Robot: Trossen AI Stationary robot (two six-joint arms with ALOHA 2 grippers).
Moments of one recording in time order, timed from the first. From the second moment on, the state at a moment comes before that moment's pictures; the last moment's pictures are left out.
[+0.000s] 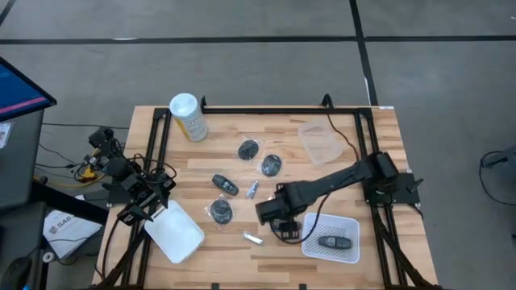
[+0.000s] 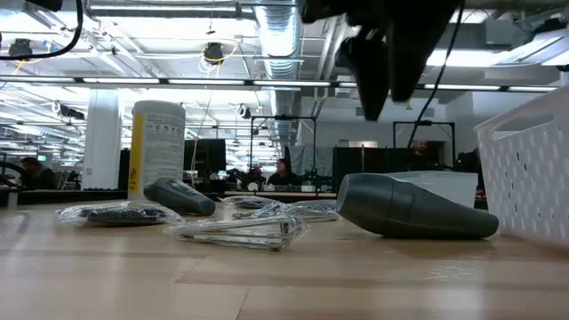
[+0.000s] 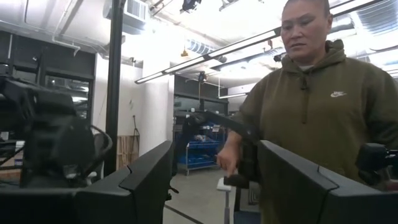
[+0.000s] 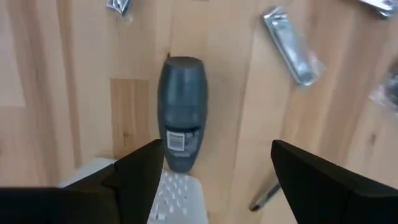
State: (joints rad) left arm -0.78 0.02 0.01 0.48 -0.05 0.01; right arm 0.34 2.03 1.76 -1.22 0.03 0.24
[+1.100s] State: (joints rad) left arm -0.78 0.03 0.01 0.48 -0.05 0.01; right arm 0.36 2.10 1.58 -0.91 -0.03 0.35
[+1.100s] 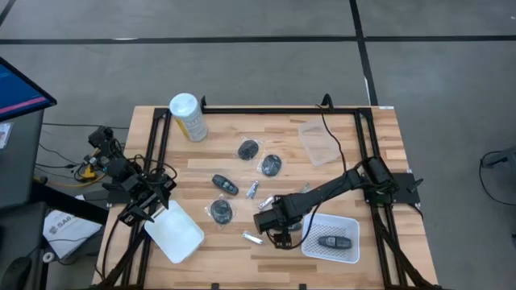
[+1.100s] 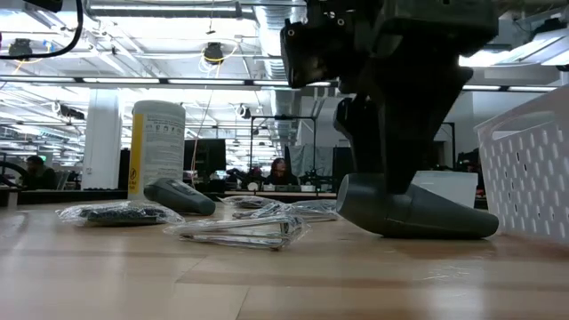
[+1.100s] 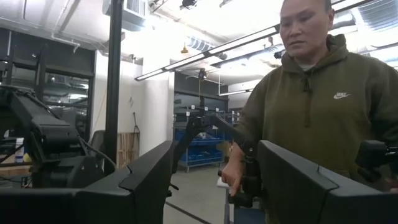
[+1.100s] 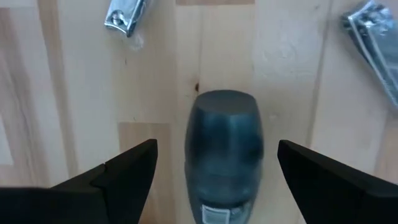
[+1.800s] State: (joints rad) left arm -0.78 0.03 0.01 0.48 -0.05 0.01; right arm 0.36 2.09 1.43 -0.72 0.01 0.36
